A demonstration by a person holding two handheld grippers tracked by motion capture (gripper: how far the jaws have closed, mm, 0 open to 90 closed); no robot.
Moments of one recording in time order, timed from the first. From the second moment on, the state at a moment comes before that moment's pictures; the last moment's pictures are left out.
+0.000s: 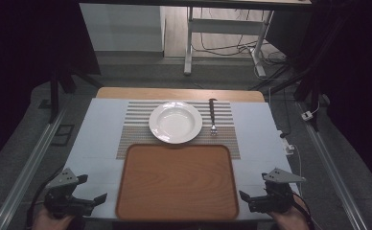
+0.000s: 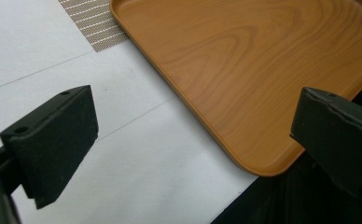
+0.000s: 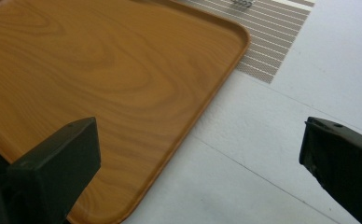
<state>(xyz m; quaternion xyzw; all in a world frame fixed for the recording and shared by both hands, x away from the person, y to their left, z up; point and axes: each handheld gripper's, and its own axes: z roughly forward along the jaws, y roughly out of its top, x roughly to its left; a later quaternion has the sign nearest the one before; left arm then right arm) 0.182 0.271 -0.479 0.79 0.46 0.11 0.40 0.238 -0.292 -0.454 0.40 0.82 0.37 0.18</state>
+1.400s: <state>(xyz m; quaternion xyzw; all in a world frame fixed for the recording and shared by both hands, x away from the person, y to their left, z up) 0.185 0.271 -0.479 0.79 0.45 0.10 0.40 0.279 -0.242 -0.471 0.34 0.87 0.31 0.17</state>
